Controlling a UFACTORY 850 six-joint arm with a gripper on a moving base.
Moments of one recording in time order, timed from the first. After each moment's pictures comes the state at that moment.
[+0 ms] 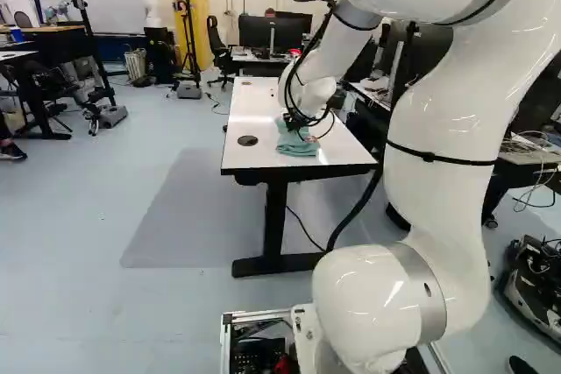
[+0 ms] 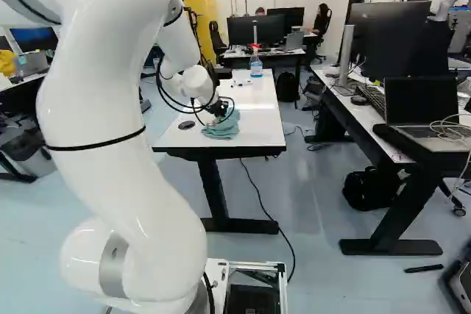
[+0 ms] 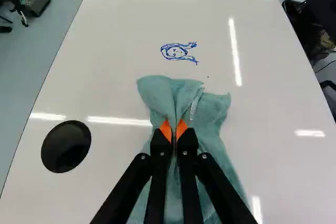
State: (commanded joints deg) arm 0.7 -14.5 -51.0 0.0 7.5 0.0
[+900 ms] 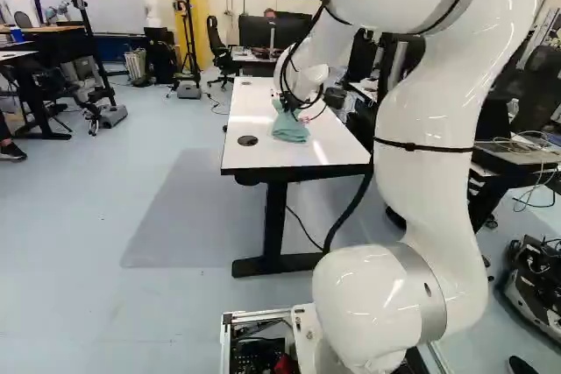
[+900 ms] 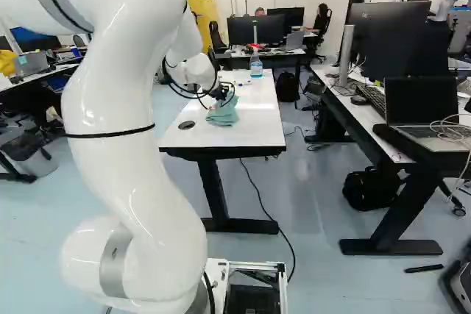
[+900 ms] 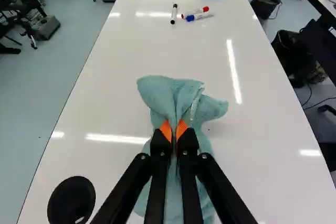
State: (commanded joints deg) arm 1.8 -21.8 -64.1 0.0 7.5 0.0
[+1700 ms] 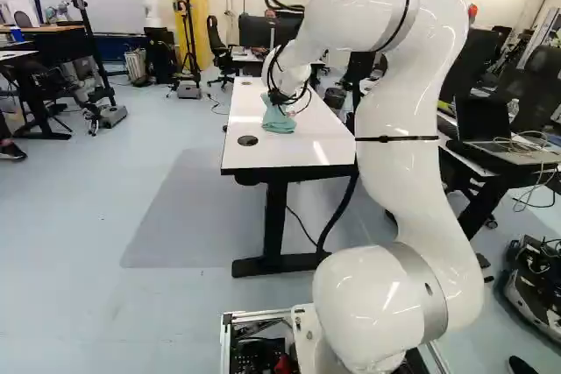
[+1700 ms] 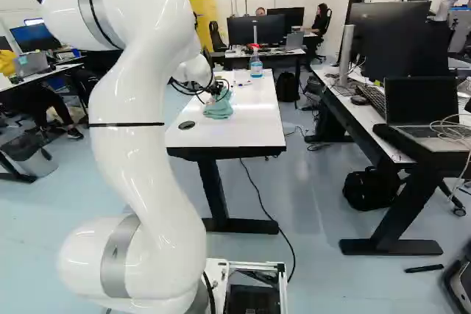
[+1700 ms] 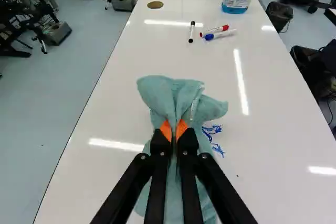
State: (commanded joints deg) arm 4.6 -32.0 -77.1 0.0 6.9 0.0
